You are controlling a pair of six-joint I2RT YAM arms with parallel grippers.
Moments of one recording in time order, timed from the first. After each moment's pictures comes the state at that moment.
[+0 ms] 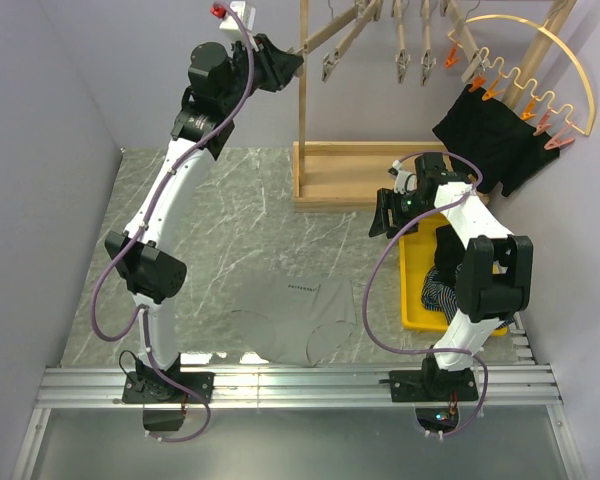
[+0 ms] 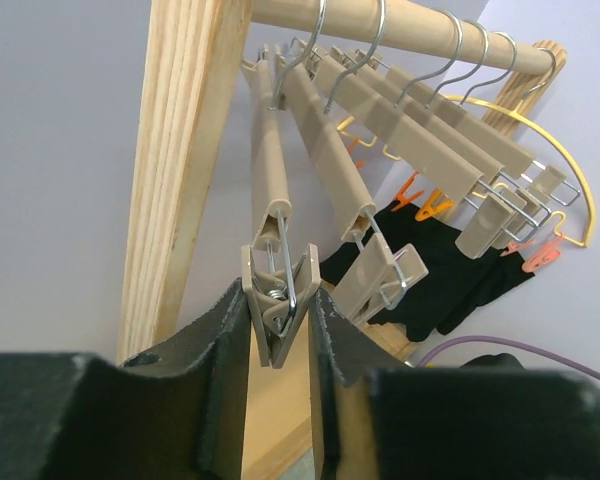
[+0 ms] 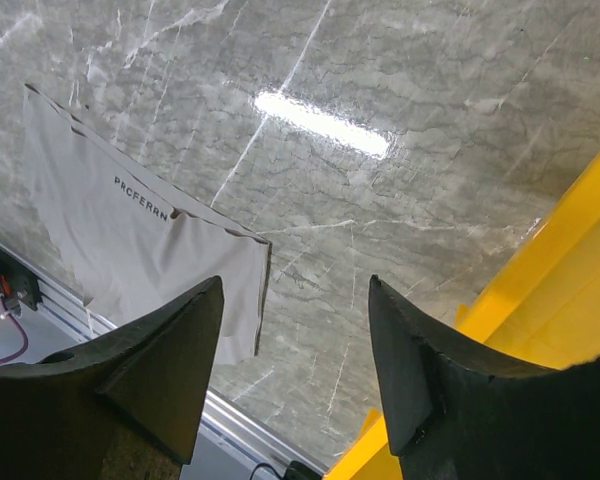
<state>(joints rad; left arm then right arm) -0.40 1.99 2.32 -0.11 0.29 -0.42 0.04 1.74 1.39 -0.87 -0.52 -0.01</state>
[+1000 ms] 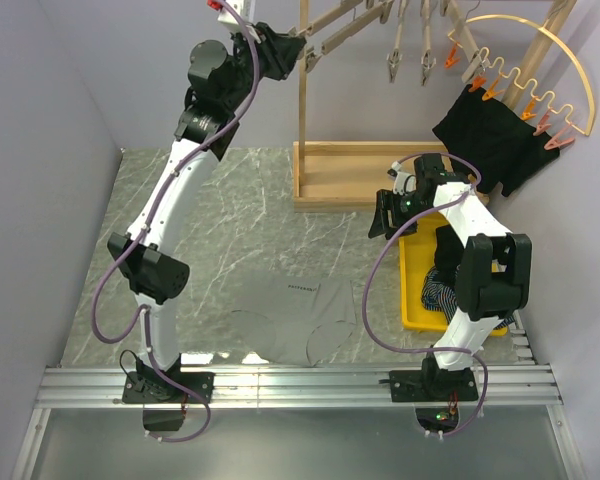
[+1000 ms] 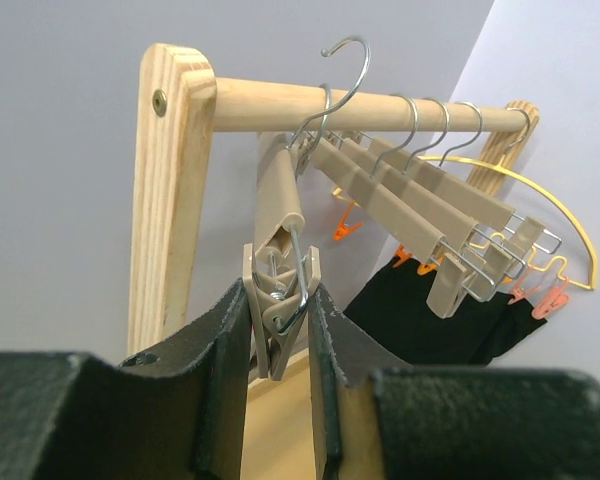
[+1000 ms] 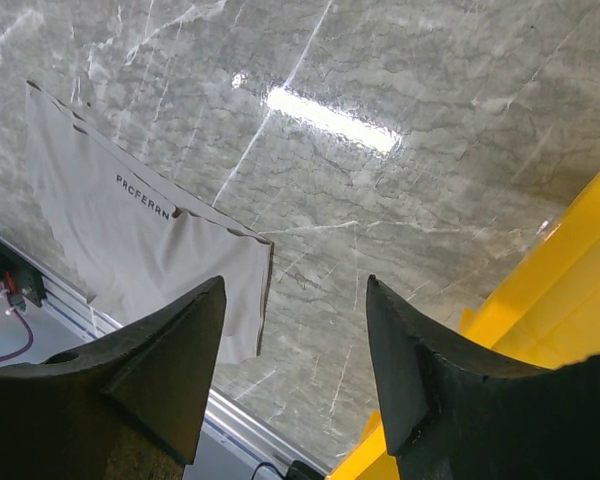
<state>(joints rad) -0.44 2.00 2.37 0.00 0.22 -0.36 0.04 1.76 1.39 -0.87 -0.54 -0.01</state>
